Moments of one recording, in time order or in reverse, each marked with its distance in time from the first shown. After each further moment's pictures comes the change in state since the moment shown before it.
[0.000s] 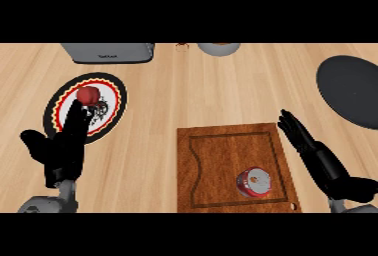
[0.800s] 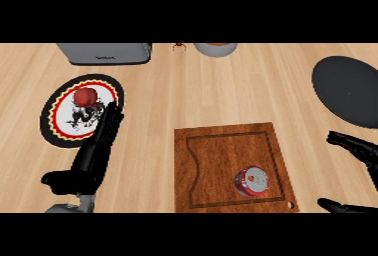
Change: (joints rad) left arm 0.035 -0.037 -0.136 -0.034 -0.031 -0.229 -0.298; right arm 0.243 -0.152 -0.247 -0.296 0.003 0.014 -0.057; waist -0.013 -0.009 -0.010
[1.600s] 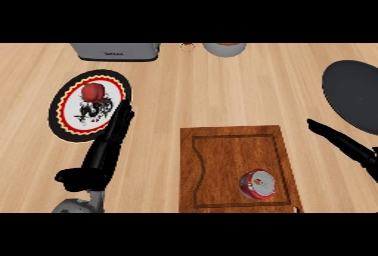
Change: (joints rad) left arm -0.036 -0.042 -0.013 0.036 -0.030 -0.039 -0.020; right arm -0.140 -0.215 0.106 -0.213 0.264 0.111 0.450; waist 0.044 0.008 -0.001
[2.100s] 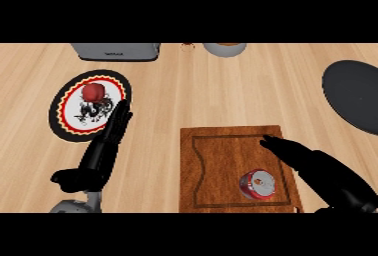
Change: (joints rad) left arm 0.010 0.003 0.018 -0.003 0.000 -0.025 -0.003; right arm -0.187 0.089 0.310 0.086 0.305 0.119 0.236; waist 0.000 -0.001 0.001
